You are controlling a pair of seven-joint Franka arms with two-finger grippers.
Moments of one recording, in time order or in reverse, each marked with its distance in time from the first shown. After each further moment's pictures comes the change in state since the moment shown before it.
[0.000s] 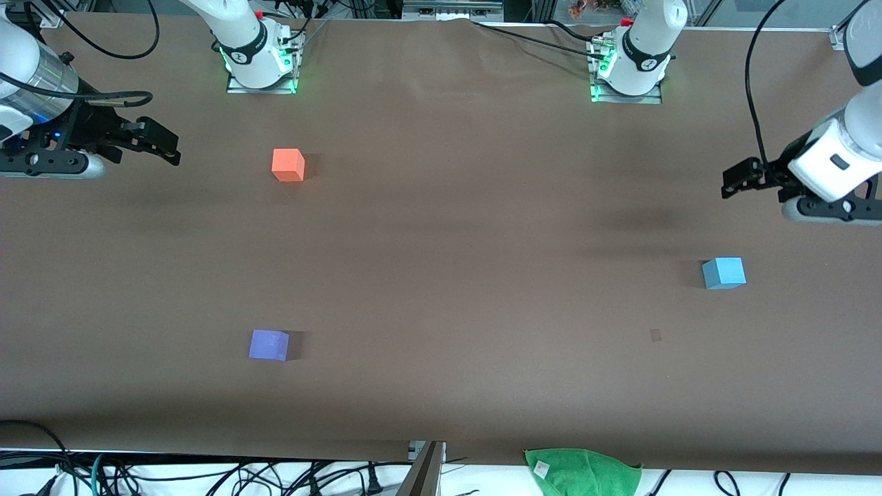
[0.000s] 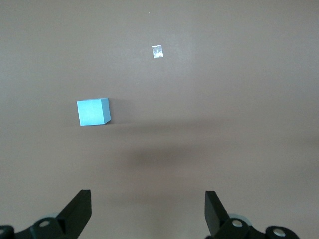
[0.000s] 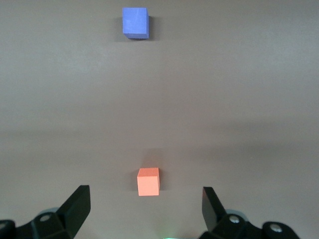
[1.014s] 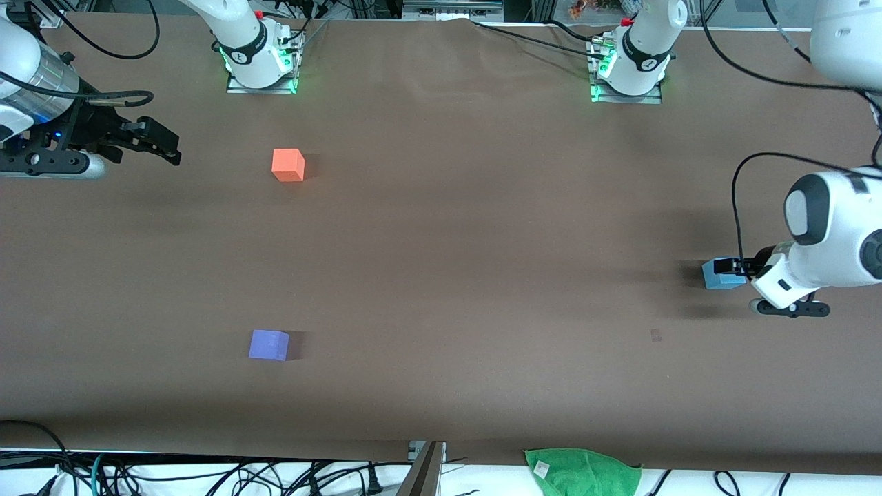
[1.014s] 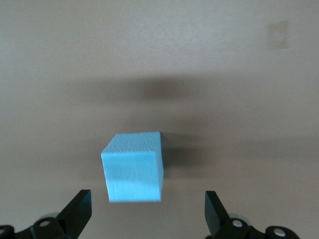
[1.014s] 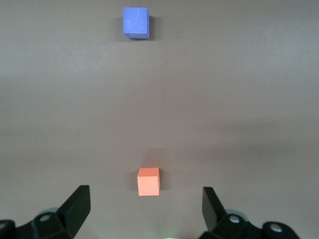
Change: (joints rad) left arm 0.177 0.464 0.011 -0.054 0.118 0.414 0.120; right arm 0.001 0.000 0.001 0.000 0.000 0.000 0.000
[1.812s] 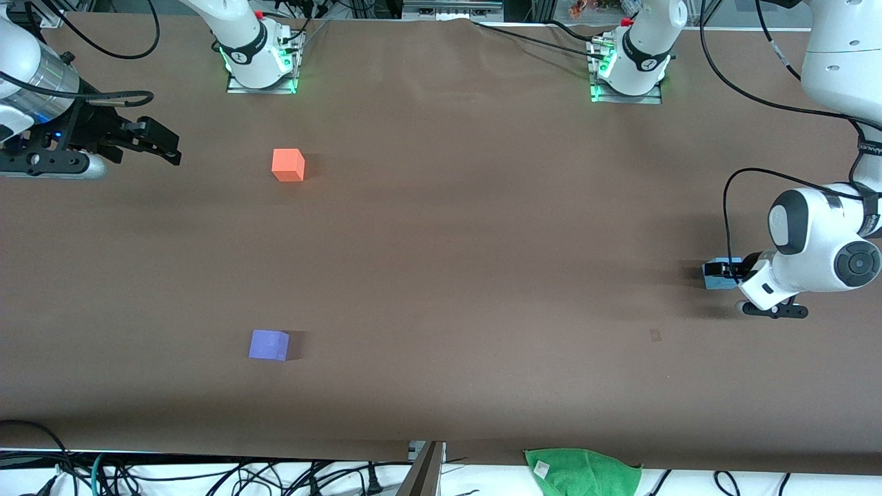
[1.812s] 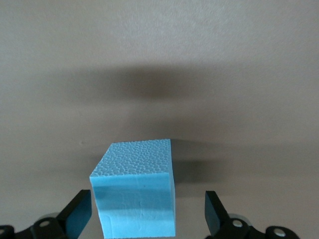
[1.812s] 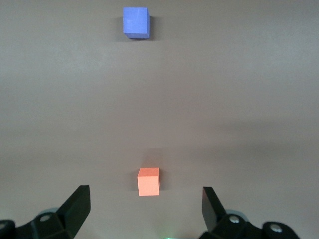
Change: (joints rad) left arm 0.025 0.065 -0.001 -0.024 0.007 0.059 0.022; right arm 0.000 0.000 0.000 0.000 0.000 0.000 0.000
